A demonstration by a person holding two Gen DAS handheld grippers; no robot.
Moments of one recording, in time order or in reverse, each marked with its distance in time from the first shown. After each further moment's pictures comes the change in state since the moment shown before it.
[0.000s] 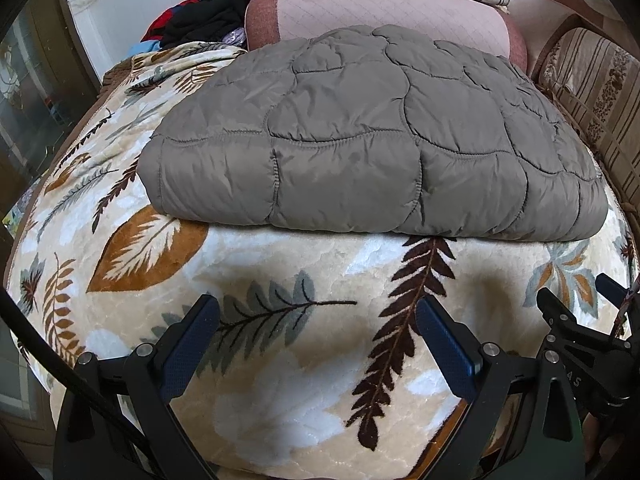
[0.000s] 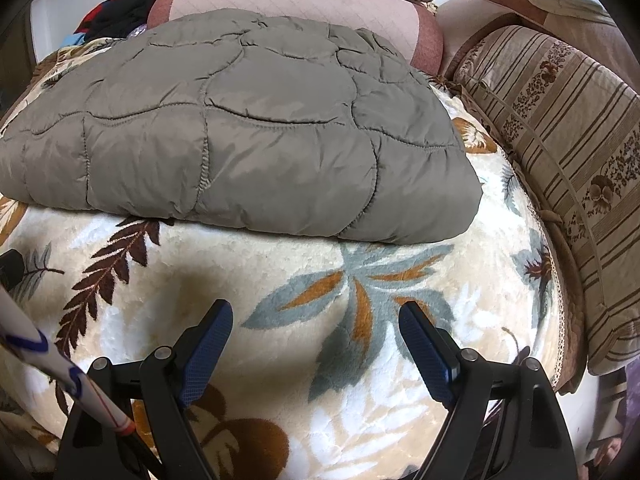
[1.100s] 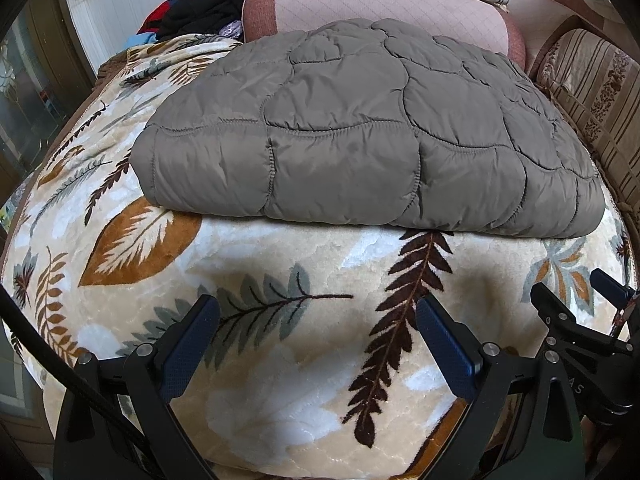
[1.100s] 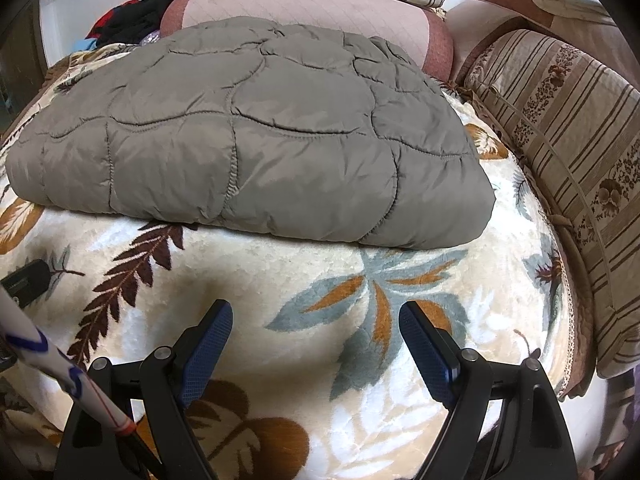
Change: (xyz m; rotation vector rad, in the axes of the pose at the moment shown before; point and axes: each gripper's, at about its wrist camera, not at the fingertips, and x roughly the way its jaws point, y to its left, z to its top) left arm 0.004 0.002 -0.002 -0.008 0.021 -0.028; right arm -0.012 0.010 0.001 0.003 -0.032 0.050
